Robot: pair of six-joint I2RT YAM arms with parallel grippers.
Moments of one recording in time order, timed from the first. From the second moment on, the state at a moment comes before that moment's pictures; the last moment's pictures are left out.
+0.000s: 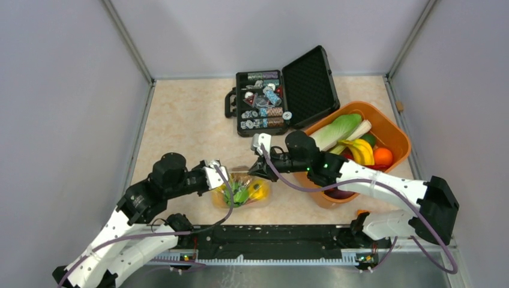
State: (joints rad) left arm -0.70 0.57 0.86 -0.78 0.29 0.58; right arm 1.00 1.26 0.93 -0.01 -0.44 -0.13
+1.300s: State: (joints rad) left arm -0.70 0.69 0.93 -0.75 0.43 0.58; right arm 1.03 1.39 1.03 0.04 -0.49 -0.03
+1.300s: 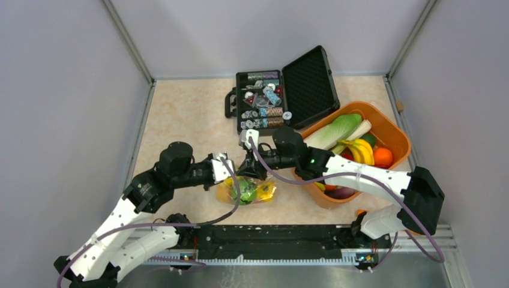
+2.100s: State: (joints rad) left arm -0.70 0.52 0.86 -0.76 0.24 0.60; right arm 1.03 1.33 0.97 0.06 -0.38 -0.05
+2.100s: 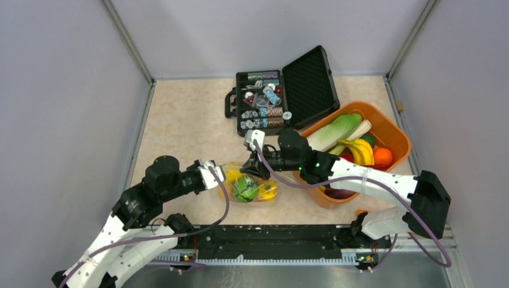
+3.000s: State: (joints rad) left arm -0.70 0.48 0.84 -0.72 0.06 0.59; right arm 1.04 1.30 0.96 0.01 -0.29 -0.05
